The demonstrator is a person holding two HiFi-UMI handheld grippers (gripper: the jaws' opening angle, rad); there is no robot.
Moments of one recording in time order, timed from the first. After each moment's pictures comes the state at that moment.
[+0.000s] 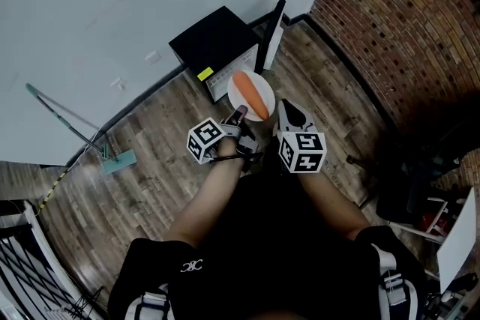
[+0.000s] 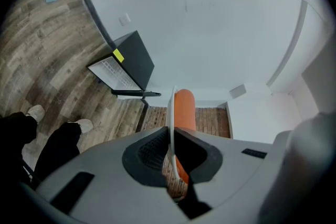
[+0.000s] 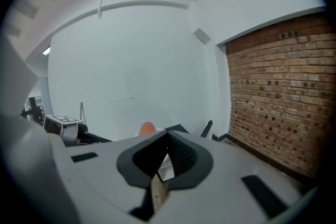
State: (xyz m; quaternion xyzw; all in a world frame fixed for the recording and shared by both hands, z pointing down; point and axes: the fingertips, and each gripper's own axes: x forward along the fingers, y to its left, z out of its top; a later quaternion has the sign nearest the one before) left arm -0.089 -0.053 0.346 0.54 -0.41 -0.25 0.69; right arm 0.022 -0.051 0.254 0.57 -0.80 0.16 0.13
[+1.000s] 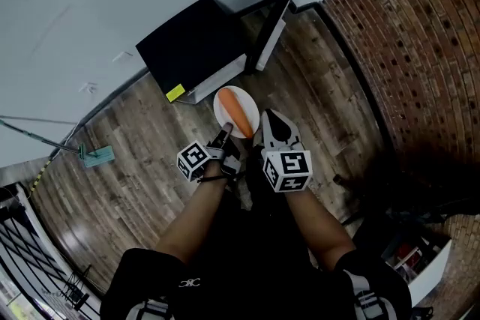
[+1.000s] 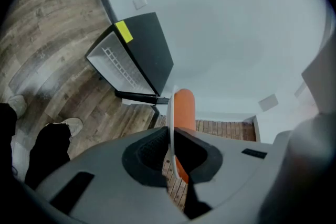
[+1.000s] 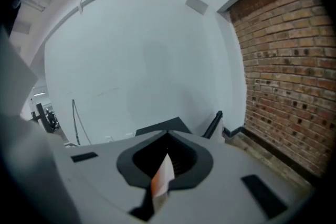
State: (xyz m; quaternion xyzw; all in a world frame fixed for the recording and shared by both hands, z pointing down) left arm -0.028 -0.228 0.522 0.48 -0.45 -0.26 0.70; right arm 0.075 -0.276 0.383 0.50 -0.82 0.22 0.14
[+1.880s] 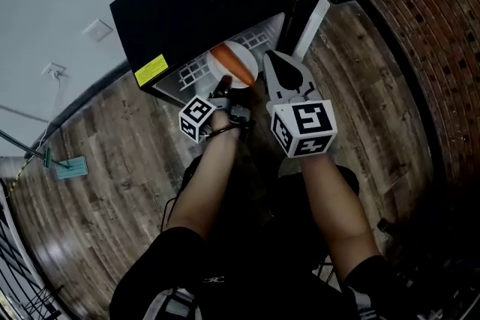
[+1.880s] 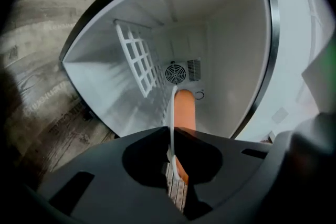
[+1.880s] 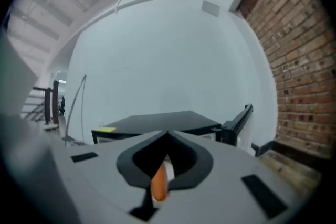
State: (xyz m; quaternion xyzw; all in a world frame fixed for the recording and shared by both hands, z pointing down) left arm -0.120 -0.383 0.894 0.49 -0.53 -0.37 0.59; right arm -0.008 -0.383 0.675 0.44 -0.89 0.08 0.04
